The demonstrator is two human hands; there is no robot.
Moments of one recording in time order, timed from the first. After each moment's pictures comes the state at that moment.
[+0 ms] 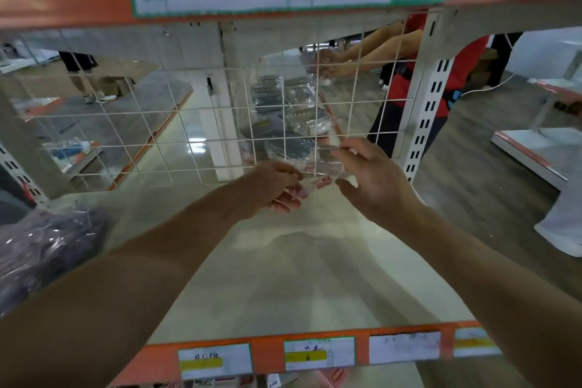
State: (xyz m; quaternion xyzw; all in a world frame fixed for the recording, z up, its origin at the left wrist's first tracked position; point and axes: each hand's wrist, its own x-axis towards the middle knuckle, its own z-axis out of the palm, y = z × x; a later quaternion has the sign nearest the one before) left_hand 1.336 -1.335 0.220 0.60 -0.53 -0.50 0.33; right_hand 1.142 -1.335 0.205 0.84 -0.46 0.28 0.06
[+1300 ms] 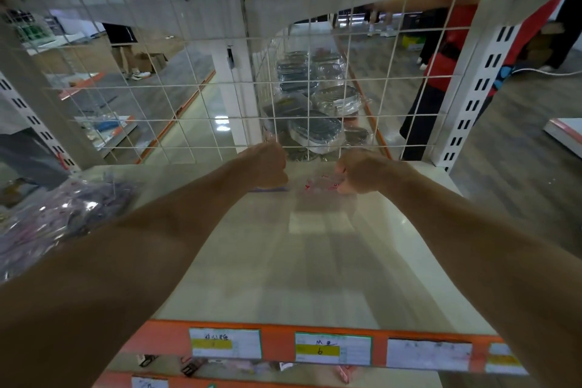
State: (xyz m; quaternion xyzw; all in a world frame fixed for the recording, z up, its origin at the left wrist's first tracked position) left_hand 1.370 -1.368 0.203 0.69 -0.72 -0.05 -0.03; right_hand 1.187 -1.400 0.188 0.84 -0.54 -0.04 -0.10
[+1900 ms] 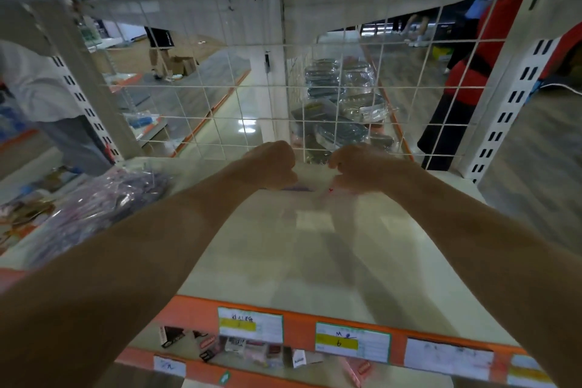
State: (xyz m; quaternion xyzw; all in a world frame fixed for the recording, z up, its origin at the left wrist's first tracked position) left_hand 1.393 -1.340 0.214 0.73 -0.68 -0.06 0.04; right_hand 1.226 -1.379 0.213 0.86 -0.49 0.00 -0.10
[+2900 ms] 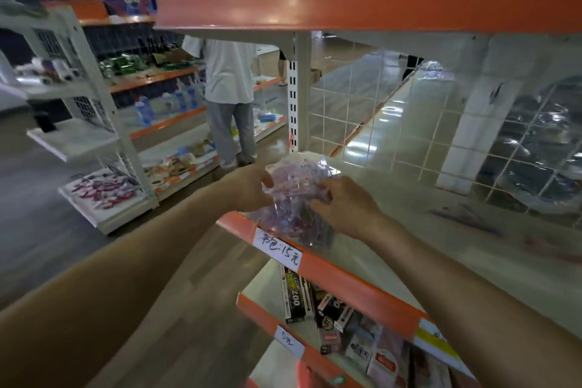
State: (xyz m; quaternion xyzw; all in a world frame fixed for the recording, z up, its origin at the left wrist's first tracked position) left_hand 1.645 -1.122 0.230 0.86 -0.49 -0.10 0.06; right_hand 1.482 -1.223 0.202 0.91 -0.30 0.15 -0.24
